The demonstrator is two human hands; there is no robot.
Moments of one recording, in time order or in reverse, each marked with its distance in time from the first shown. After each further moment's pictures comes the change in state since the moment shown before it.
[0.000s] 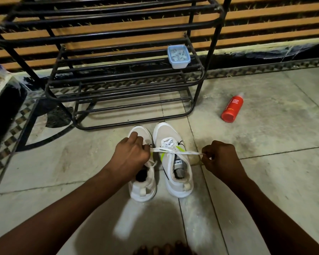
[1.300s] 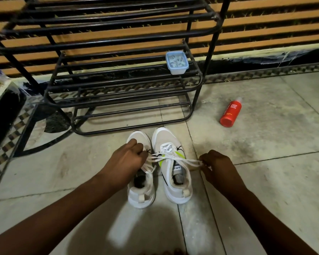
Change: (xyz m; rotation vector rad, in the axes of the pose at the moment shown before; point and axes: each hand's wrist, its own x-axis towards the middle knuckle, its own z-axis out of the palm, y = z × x) left_hand -0.006 -0.013 0.006 -0.232 0.064 0.107; right_hand -0.012 -0.001 0.006 -0.008 -0.104 0.024
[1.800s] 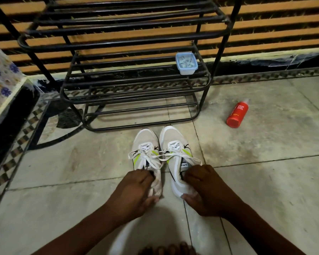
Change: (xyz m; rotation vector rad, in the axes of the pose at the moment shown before) left_hand -0.075 0.041 0.038 -0.433 -0.037 -0.102; right_hand -0.036 -0.039 0.021 -0.115 -0.063 -0.523
